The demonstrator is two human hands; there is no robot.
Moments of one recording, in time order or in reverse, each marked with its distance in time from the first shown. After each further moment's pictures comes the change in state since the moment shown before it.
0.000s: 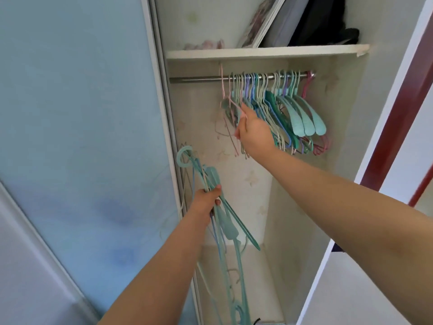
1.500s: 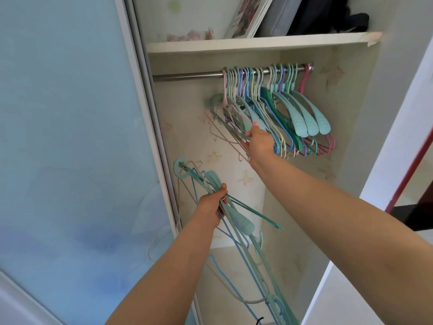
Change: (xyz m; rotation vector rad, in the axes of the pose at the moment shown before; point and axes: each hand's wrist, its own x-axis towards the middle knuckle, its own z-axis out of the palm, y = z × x) left_hand 0.065 0.002 0.023 -0.331 -0.126 -0.185; right_hand 0.039 0.044 0.052 0.887 0.300 0.877
